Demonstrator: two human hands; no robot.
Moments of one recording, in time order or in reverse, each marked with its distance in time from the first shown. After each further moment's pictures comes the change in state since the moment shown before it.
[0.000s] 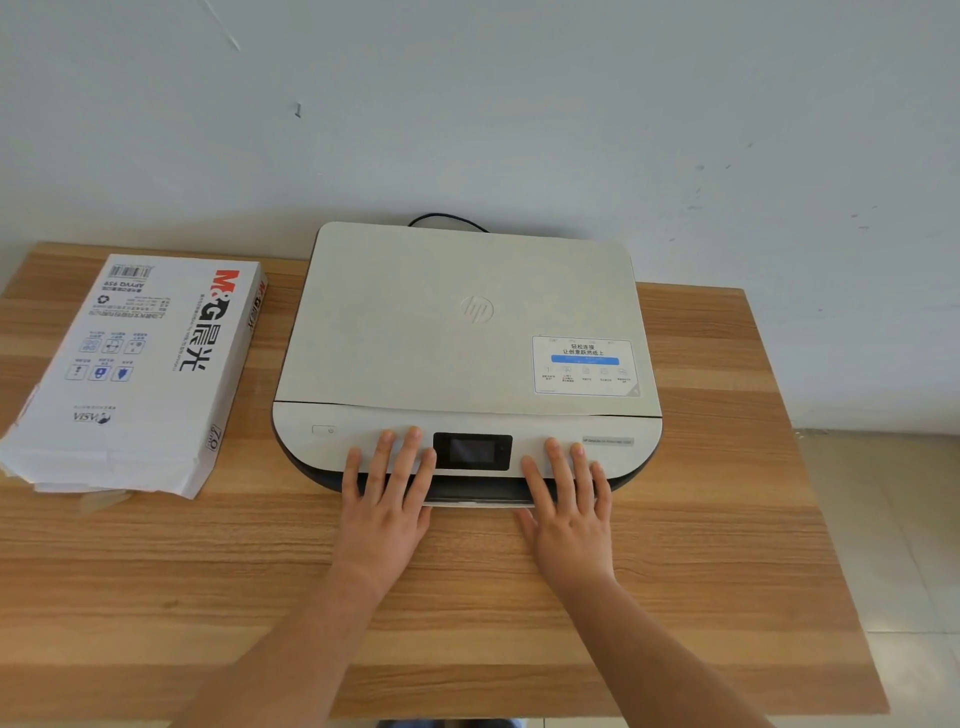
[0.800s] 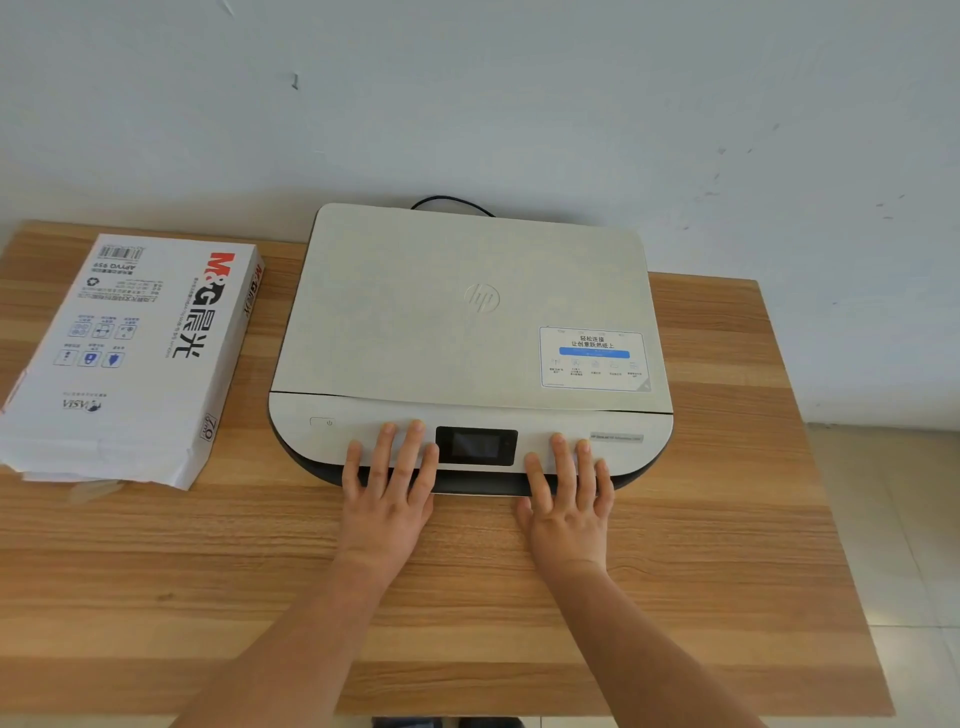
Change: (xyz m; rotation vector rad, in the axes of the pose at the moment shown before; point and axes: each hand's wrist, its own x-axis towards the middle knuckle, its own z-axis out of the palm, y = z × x) left_hand 0.003 0.000 0.013 0.033 0.108 0.010; right_hand 0.005 -0.010 0.016 0.009 0.076 0.056
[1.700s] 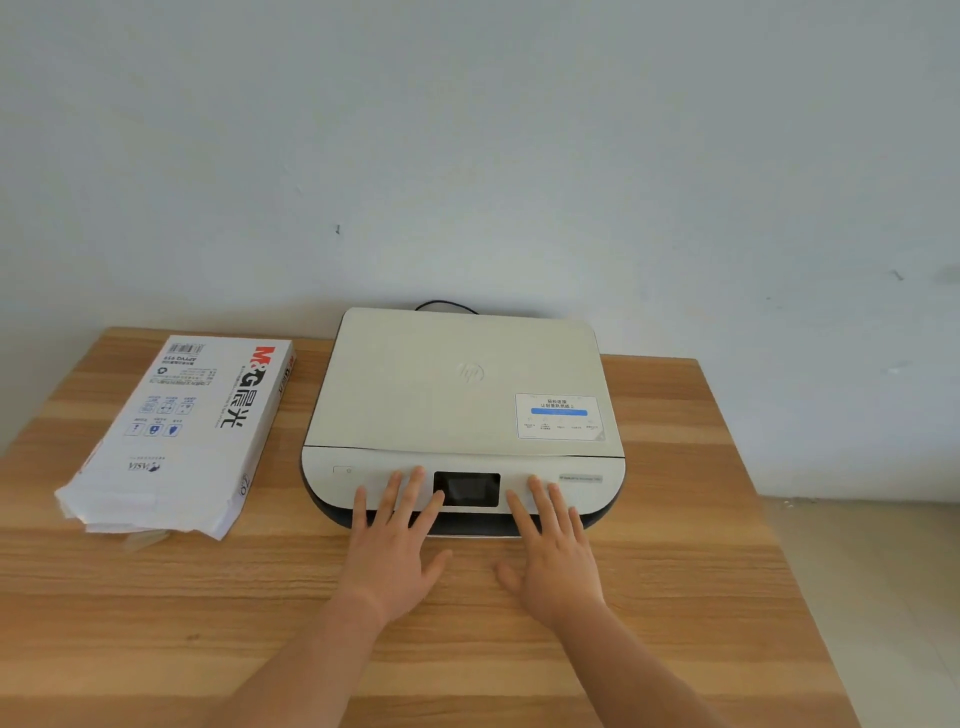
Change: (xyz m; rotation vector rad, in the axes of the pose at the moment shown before) left_hand 0.001 0.010 -0.075 -0.069 -0.387 -0.064; right_hand 0.003 -0.004 -0.091 0.139 -0.392 0.011
